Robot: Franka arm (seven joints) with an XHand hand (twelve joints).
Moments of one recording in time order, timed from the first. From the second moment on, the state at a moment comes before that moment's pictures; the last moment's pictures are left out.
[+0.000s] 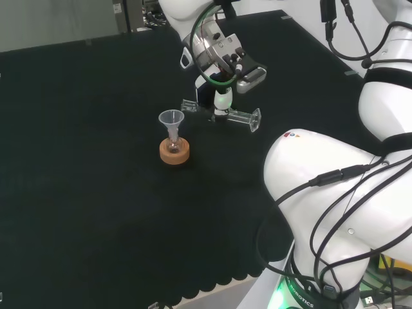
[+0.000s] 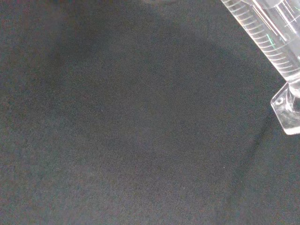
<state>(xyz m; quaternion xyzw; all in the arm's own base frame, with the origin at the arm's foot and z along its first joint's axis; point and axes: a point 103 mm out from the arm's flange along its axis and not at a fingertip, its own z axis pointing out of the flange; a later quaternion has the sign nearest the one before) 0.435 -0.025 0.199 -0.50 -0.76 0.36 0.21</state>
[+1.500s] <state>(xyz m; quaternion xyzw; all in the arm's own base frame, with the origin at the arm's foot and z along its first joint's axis) 0.443 0.003 0.215 -0.50 -0.70 0.47 0.19</state>
